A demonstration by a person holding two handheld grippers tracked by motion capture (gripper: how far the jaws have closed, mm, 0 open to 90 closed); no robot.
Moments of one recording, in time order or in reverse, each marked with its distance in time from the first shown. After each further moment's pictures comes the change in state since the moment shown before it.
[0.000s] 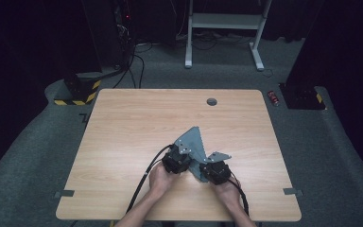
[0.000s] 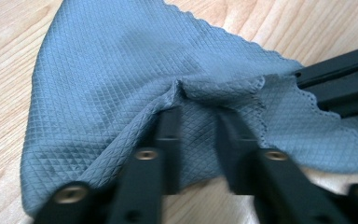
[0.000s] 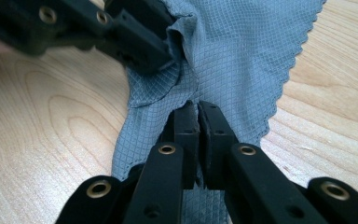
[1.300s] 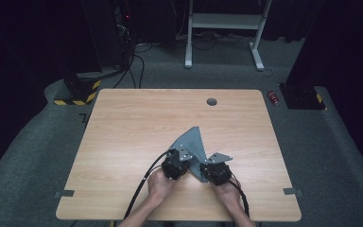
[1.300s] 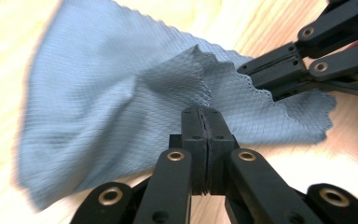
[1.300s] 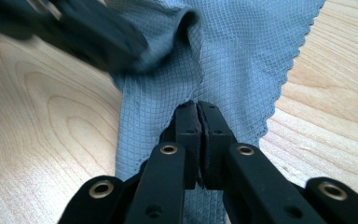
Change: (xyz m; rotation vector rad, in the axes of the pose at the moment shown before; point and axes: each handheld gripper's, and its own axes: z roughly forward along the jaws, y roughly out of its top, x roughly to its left) left arm -0.016 -0.004 -0.029 -0.038 -0.003 0.041; right arm 0.000 -0.004 0.000 -0.030 -0.001 -0.002
